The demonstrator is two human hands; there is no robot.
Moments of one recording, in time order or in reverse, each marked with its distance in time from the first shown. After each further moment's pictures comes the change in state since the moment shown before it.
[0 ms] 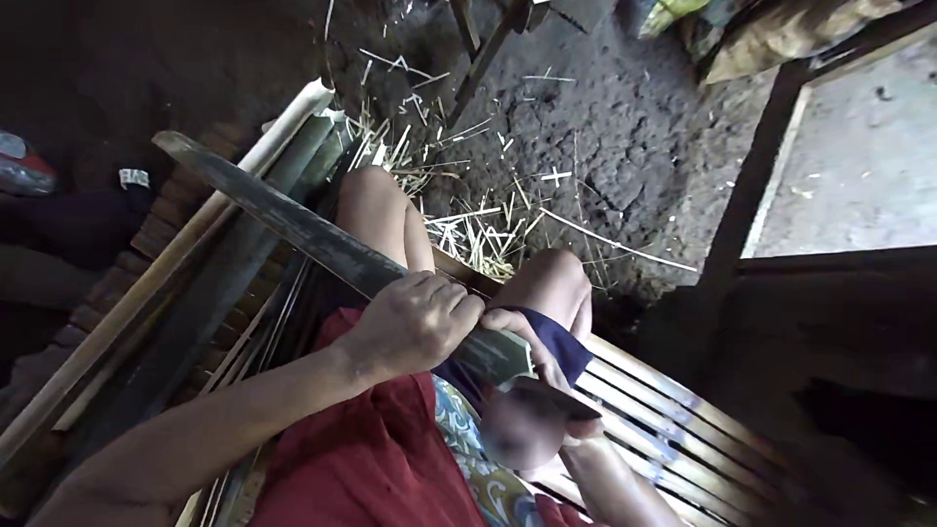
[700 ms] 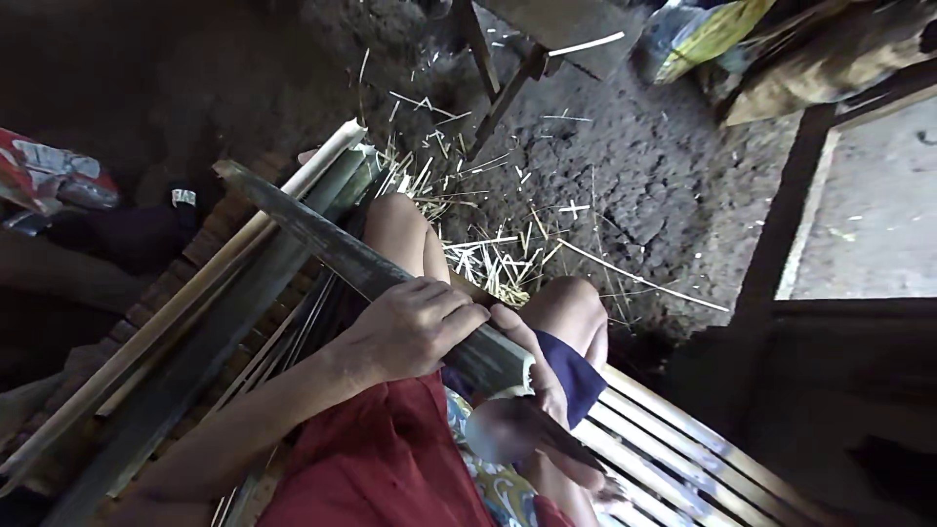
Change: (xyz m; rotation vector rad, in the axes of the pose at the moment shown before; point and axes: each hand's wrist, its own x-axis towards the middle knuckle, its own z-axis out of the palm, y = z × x) left_hand -0.001 -0.004 -0.038 -0.007 -0.032 0.060; right_hand 0.018 0.010 0.017 0.007 -0.127 -0.272
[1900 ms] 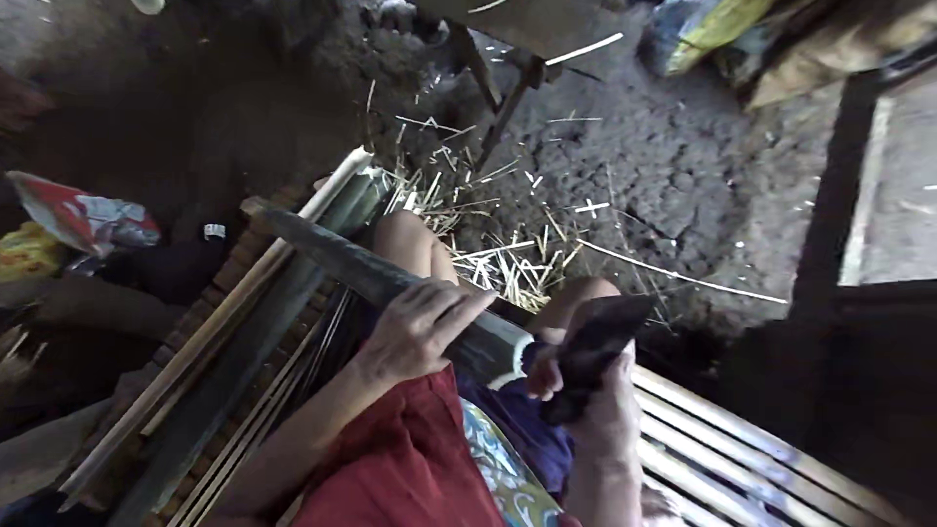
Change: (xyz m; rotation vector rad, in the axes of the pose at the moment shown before) left_hand -0.011 -0.002 0.027 0.012 0.180 -0.093; right_hand -0.029 -0.007 -0.027 -0.196 0.481 -0.077
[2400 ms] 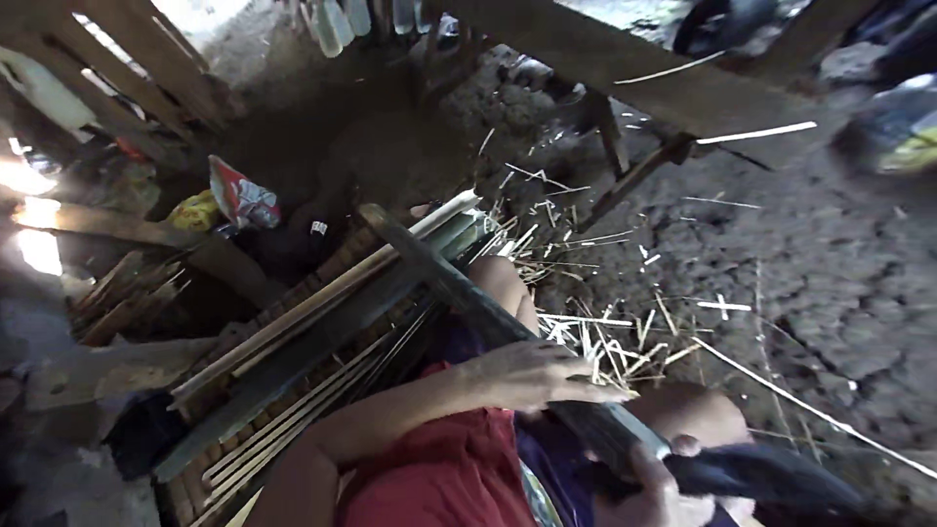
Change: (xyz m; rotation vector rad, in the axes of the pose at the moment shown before) left_hand 0.026 -0.005 0.021 -0.179 -0.517 -0.007; right_hand 0.002 0.018 0.047 -0.102 0.624 -0.101
